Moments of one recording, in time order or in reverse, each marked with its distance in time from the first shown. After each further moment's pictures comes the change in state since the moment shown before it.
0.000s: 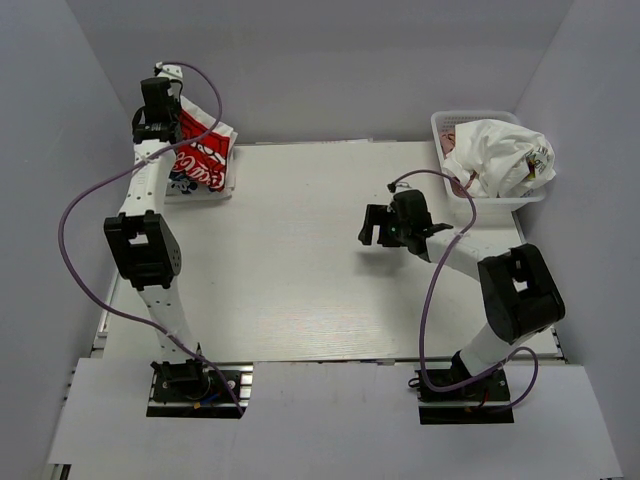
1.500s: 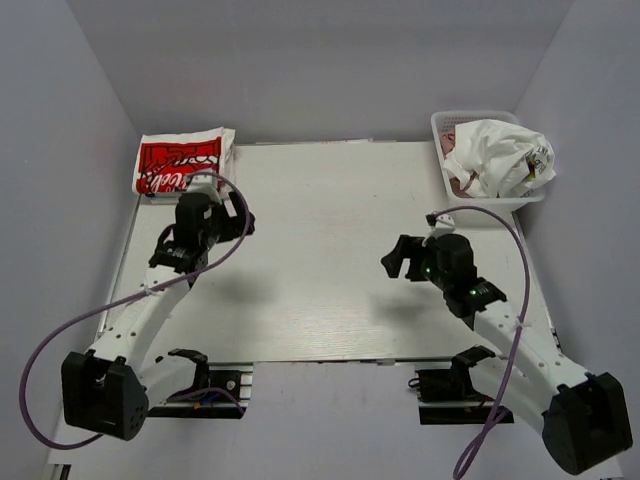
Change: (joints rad) left arm -0.297 -0.953 -1.169 0.176 0.291 -0.671; right arm 0.001 -0.681 -0.358 -0.110 0.024 0.032
